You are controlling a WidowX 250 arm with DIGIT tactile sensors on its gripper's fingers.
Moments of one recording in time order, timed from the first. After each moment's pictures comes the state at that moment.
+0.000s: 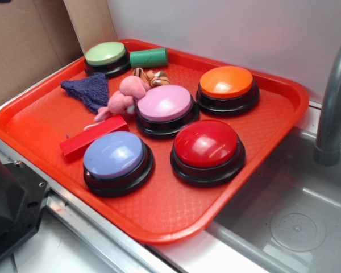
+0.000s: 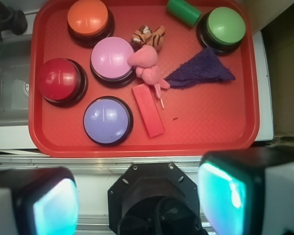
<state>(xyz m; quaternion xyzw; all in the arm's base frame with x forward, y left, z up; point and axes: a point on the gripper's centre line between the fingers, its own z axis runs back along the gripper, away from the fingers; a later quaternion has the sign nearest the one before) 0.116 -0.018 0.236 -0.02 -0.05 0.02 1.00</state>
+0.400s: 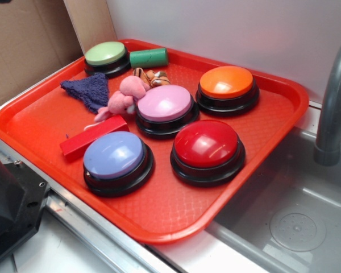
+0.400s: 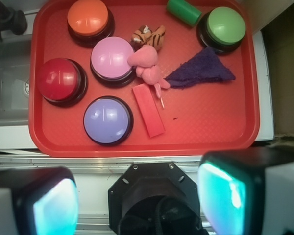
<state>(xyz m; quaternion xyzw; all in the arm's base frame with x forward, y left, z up) 0.115 -0.018 0.232 -0.02 -0.04 0.02 1.00</state>
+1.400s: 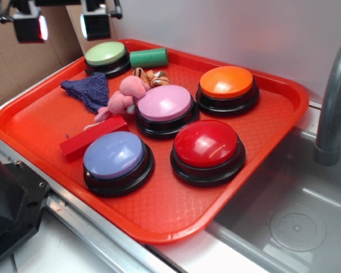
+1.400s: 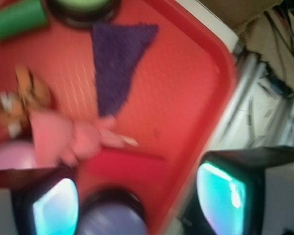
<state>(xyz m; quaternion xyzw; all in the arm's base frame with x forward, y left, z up) 0.208 0.031 0.133 0.07 0.04 0.52 0.85</state>
